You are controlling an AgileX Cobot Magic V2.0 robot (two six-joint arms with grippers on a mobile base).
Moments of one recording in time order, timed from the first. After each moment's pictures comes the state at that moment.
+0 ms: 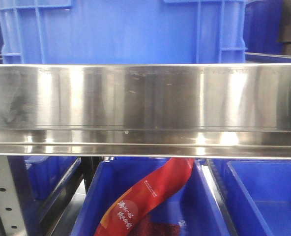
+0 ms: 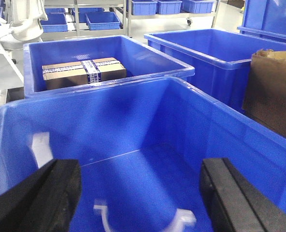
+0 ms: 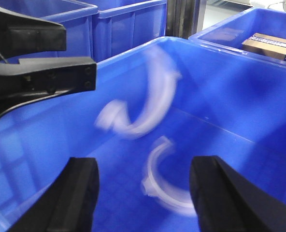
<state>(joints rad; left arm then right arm) -0.44 1.49 -1.47 -0.02 0.28 -0.01 0.46 1.42 -1.45 0.21 0.44 -0.14</state>
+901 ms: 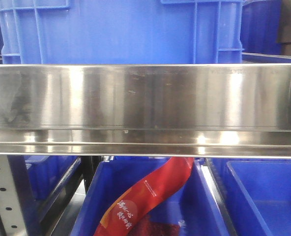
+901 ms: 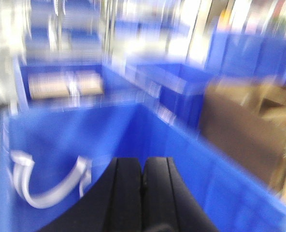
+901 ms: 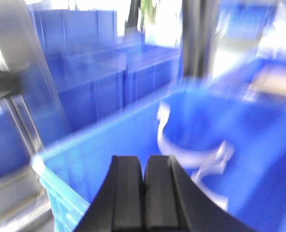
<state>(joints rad) -0.44 1.08 -1.31 -0.12 0.39 0.00 0.46 1.10 -1.34 0.30 0.45 -0.14</state>
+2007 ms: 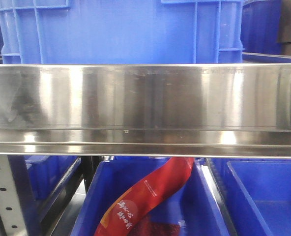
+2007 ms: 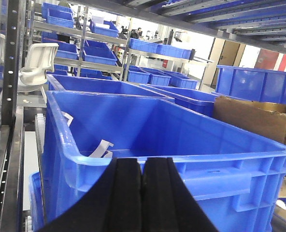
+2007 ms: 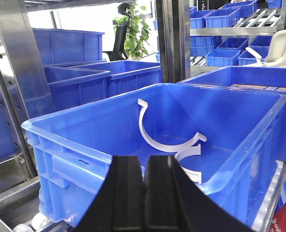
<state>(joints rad) -0.44 0.62 -0.61 -0.17 0.00 0.00 0.46 0.76 -0.82 0.29 0.17 -0.14</state>
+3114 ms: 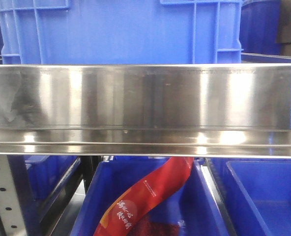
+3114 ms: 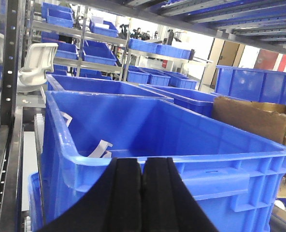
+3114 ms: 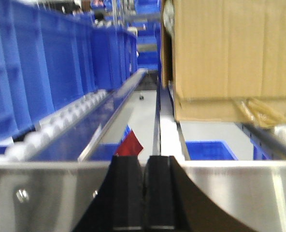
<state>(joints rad) -0.44 0.62 -0.61 -0.17 0.00 0.00 -0.08 0.01 -0.01 0.05 0.10 0.05</state>
